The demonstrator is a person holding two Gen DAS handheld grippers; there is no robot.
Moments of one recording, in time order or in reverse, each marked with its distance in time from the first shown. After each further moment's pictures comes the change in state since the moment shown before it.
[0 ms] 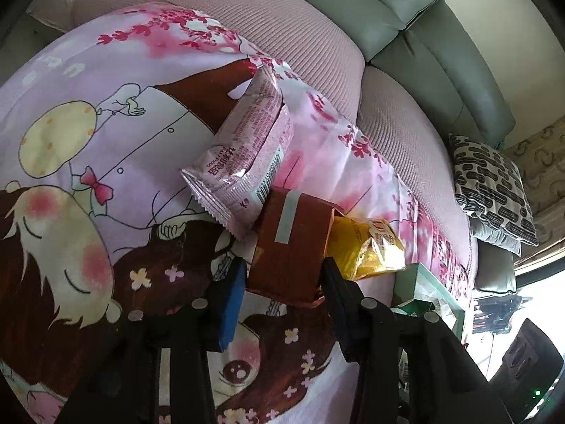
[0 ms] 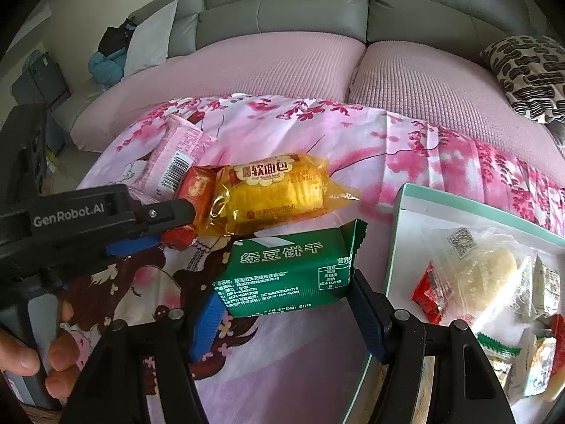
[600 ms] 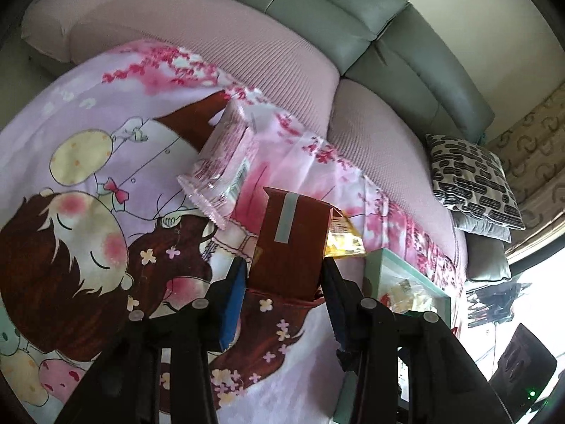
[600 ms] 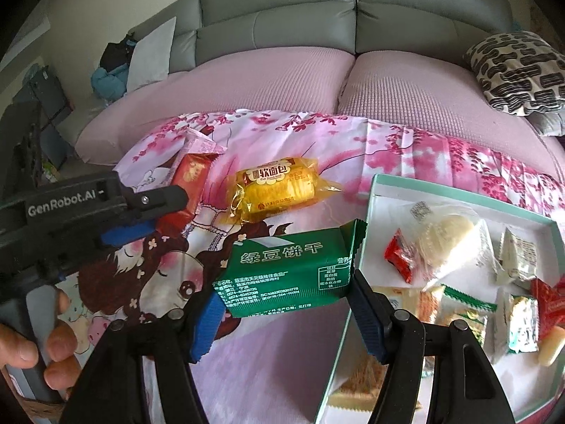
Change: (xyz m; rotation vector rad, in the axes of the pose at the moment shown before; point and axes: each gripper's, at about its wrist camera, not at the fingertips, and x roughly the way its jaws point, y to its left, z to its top) left arm -0.048 -0.025 -0.021 0.081 -0.080 -0.028; right arm -0.051 -0.002 -0.022 0.039 -0.051 0.004
